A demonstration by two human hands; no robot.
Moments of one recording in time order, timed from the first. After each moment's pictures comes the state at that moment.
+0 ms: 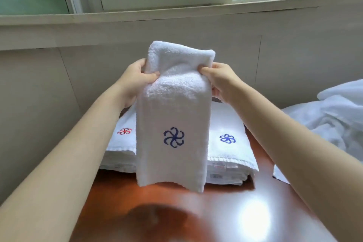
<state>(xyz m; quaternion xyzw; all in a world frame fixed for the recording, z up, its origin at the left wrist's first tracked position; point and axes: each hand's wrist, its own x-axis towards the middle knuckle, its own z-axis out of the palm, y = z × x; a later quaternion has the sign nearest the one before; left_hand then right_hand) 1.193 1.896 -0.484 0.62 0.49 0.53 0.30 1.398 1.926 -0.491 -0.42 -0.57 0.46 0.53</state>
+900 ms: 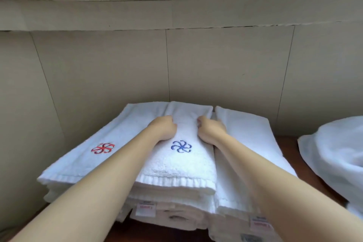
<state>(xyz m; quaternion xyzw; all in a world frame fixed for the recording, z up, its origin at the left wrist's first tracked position) 1.198 2.074 -0.638 0.67 0.73 0.13 0.09 1.354 2.117 -0.674 -0.64 -0.74 0.10 0.20</state>
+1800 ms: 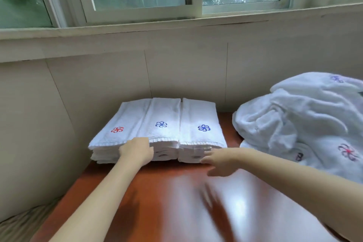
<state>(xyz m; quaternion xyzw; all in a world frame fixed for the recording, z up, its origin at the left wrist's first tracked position) 1.221 1.803 -0.601 0.67 0.75 0.01 -0.03 1.467 1.798 -0.616 -0.48 -0.85 0.07 -0.19</state>
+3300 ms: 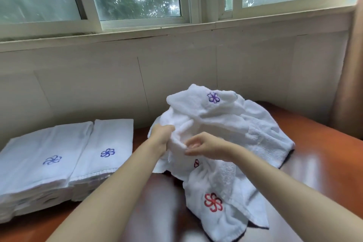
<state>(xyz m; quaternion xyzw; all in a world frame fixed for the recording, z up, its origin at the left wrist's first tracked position) 1.590 1.841 -0.578 0.52 0.53 0.40 0.54 1.735 1.759 -0.595 -0.55 -0.72 0.32 0.29</state>
